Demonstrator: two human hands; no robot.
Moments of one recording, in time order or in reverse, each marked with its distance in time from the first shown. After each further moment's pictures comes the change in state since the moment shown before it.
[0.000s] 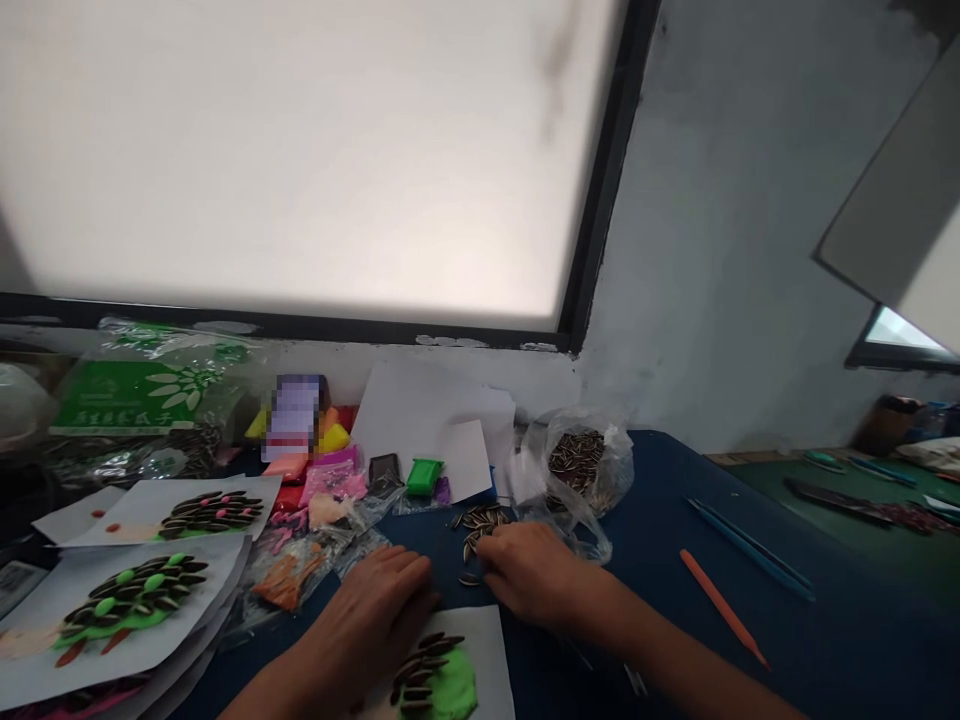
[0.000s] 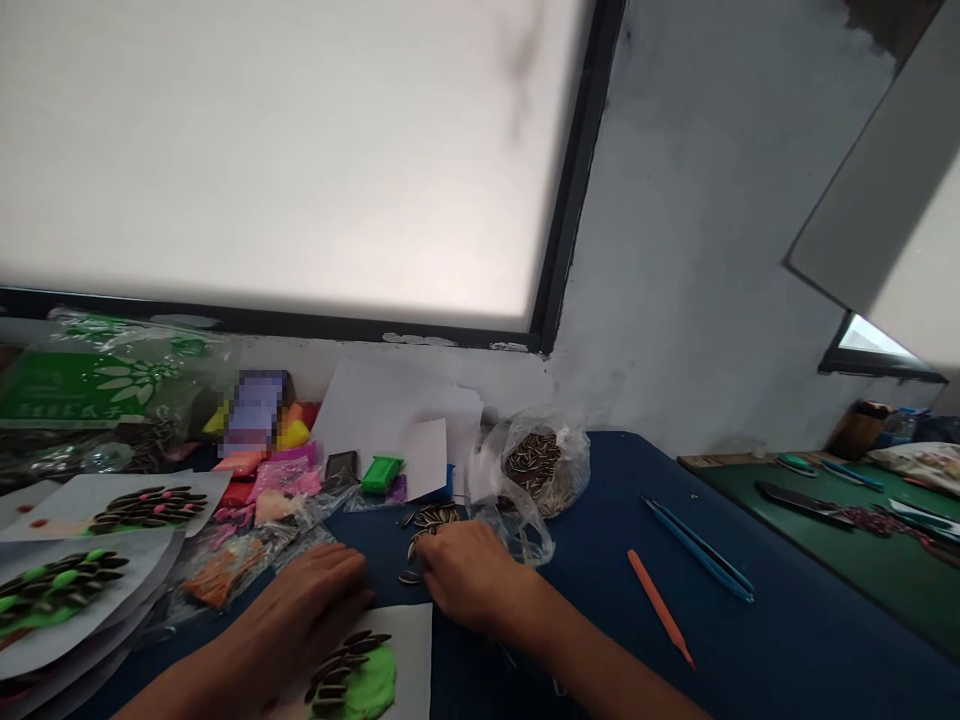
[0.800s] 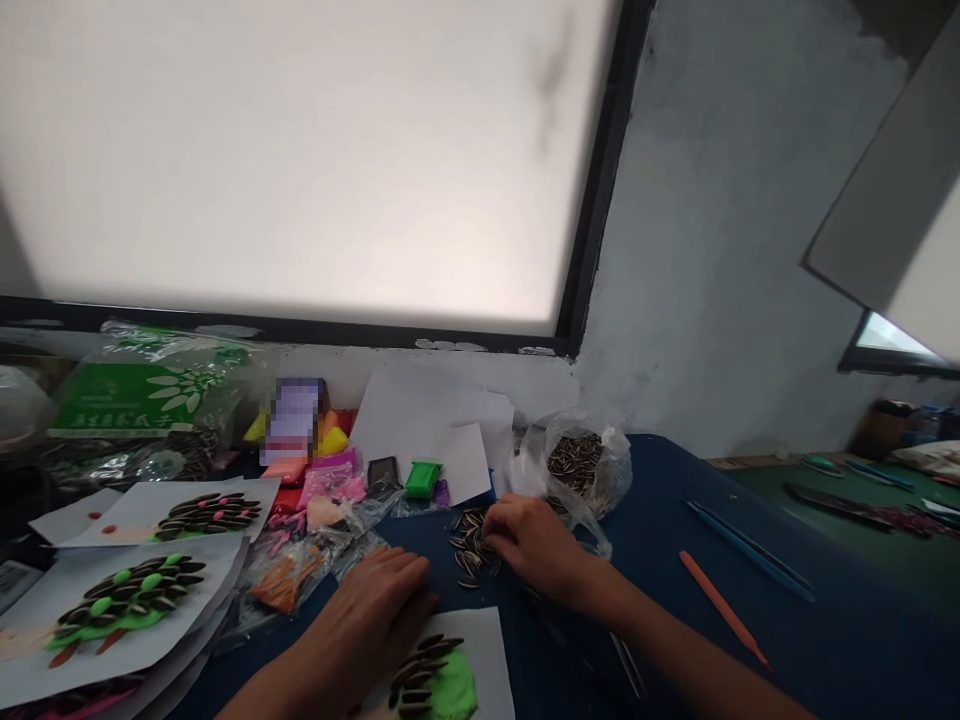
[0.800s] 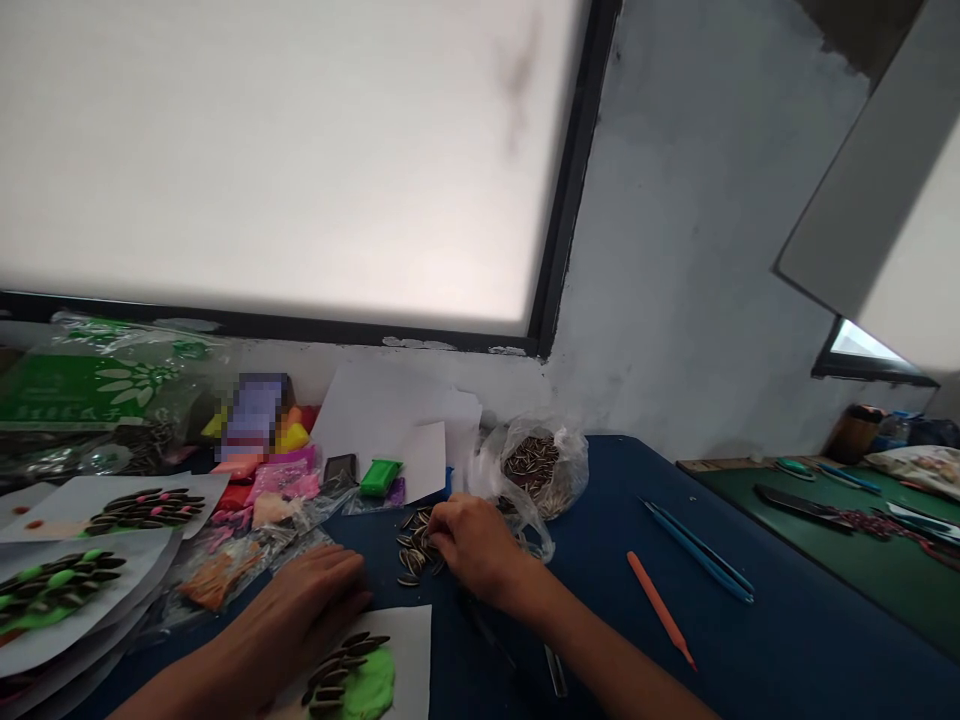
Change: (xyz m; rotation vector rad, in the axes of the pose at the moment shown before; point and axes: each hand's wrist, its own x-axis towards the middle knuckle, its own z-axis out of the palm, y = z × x) left_hand 0.001 0.000 -0.002 0.021 -0.029 -0.014; right_hand 0.015 0.021 0.014 0.185 0.259 0.084
